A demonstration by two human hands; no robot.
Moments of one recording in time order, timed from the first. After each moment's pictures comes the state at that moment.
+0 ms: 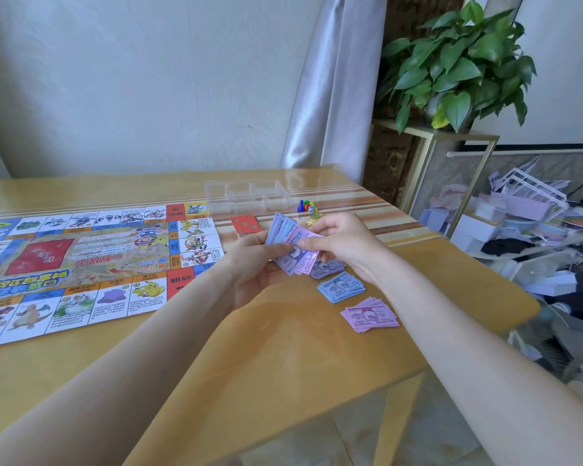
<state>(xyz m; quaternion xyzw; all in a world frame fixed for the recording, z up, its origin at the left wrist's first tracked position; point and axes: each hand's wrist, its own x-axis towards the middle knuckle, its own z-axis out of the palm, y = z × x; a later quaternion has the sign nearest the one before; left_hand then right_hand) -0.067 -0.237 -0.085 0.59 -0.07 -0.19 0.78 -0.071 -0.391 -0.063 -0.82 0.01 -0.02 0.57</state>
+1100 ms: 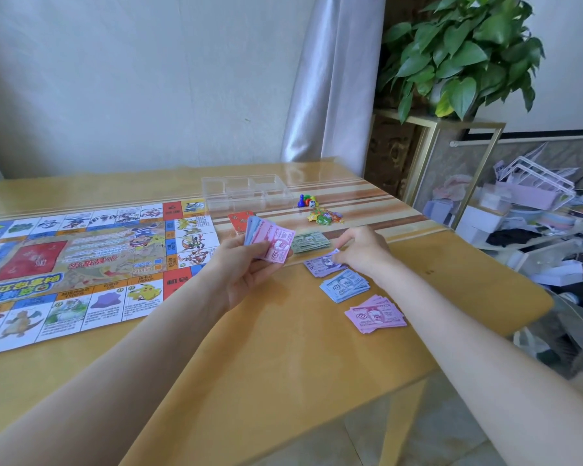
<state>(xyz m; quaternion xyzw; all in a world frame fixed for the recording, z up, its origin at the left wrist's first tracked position) -0.054 -0.229 -0.096 0.53 0.02 -0.17 0.83 -0.052 -0.421 -0.094 -0.91 0.16 -0.06 0.37</state>
